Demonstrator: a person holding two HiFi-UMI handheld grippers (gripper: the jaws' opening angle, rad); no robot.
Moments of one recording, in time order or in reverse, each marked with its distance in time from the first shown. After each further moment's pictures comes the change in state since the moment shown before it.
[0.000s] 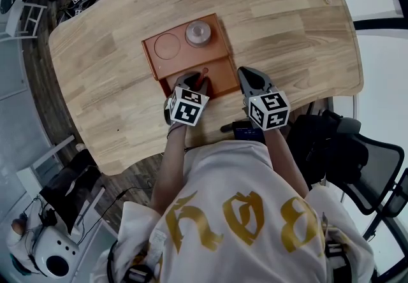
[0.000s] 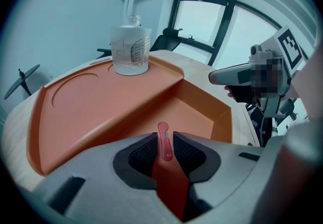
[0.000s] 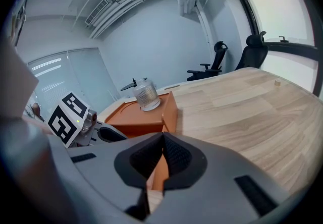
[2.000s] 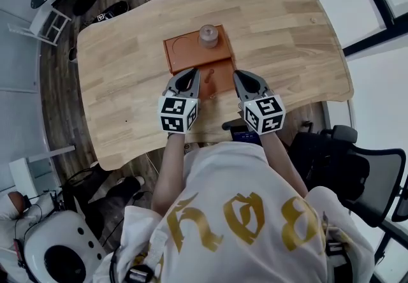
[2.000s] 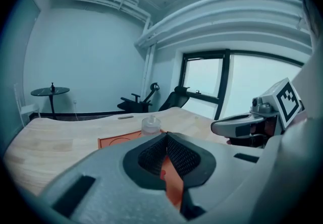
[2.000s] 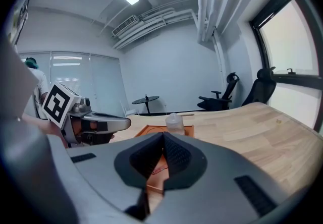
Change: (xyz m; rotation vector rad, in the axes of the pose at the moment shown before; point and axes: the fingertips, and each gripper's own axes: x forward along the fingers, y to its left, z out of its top) left arm -0.172 -0.015 0.069 -0.080 -0.606 0.166; right arm -0.081 0.087 0.053 -0.180 -0.243 0.049
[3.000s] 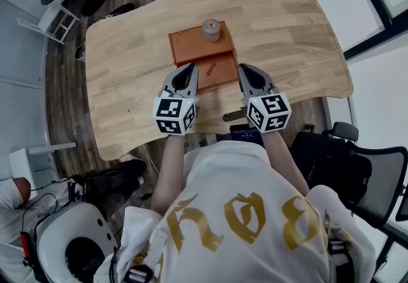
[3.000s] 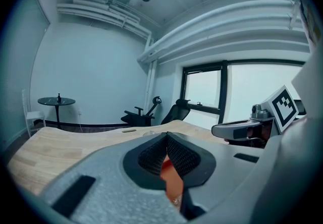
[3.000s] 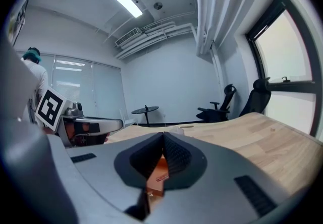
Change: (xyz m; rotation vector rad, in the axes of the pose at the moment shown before) left arm -0.061 -0.024 0.032 0.013 -0.151 0.050; right arm -0.050 0.019 0.029 -0.011 -0.130 -0.022
